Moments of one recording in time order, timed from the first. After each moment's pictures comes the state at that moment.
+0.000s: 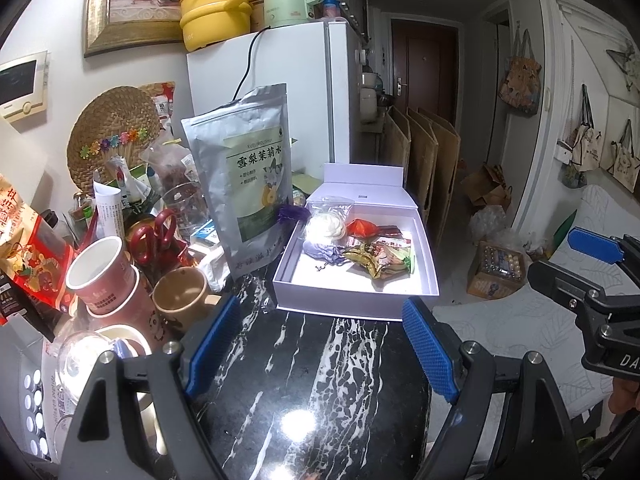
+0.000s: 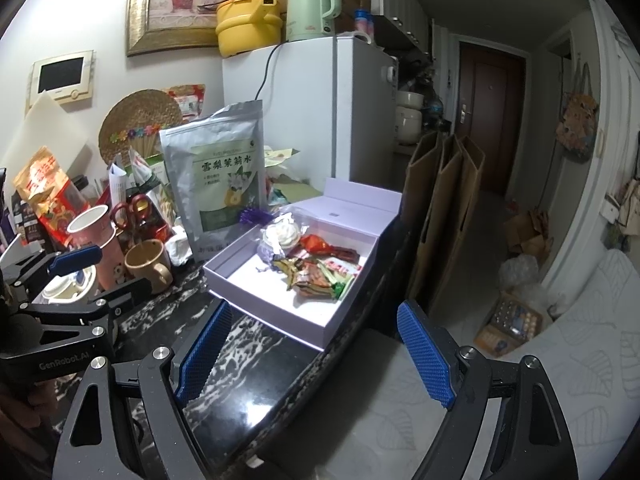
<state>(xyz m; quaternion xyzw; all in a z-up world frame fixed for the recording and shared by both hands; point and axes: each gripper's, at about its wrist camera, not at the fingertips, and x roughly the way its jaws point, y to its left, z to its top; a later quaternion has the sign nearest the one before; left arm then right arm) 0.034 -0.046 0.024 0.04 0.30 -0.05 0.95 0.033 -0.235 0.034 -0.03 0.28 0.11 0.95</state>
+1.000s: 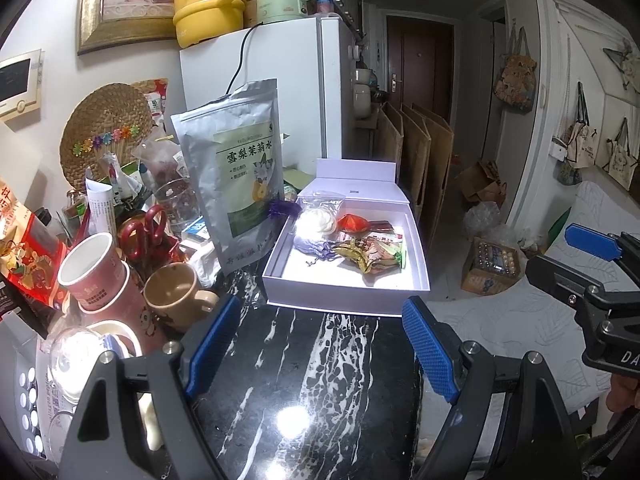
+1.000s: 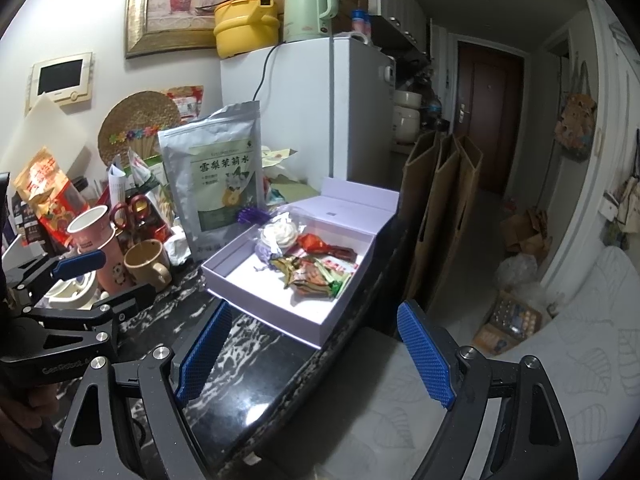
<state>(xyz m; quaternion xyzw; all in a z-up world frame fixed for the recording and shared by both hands) 0.032 -0.052 0.022 0.04 0.31 -0.06 0.95 0.030 -0.241 0.034 -0.02 0.29 0.11 0.95</state>
